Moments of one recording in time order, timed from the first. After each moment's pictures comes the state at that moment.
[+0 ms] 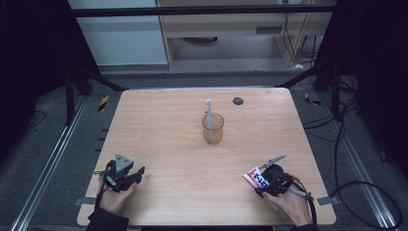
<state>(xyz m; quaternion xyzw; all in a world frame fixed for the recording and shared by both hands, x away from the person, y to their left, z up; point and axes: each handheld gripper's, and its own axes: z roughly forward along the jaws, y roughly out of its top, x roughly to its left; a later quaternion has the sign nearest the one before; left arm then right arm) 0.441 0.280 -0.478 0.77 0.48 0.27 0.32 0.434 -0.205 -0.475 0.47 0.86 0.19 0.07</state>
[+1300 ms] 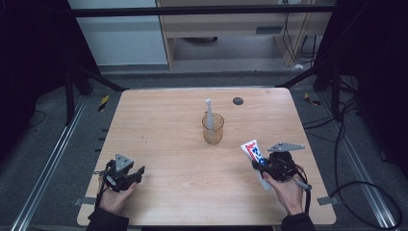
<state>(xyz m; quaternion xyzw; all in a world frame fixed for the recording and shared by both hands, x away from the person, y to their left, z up) 0.441 0.280 -0.477 0.77 0.48 0.27 0.32 0.446 -0.209 -0.428 0.48 0.78 0.39 0.14</state>
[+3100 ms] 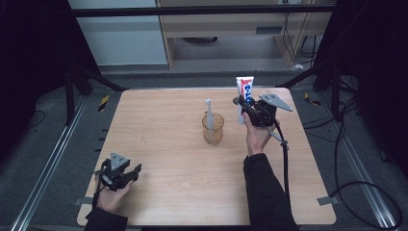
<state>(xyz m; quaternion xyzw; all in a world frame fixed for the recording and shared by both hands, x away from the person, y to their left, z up) 0.443 0.289 -0.475 0.76 0.49 0.28 0.33 0.566 -0.162 -0.376 0.49 0.58 0.57 0.30</state>
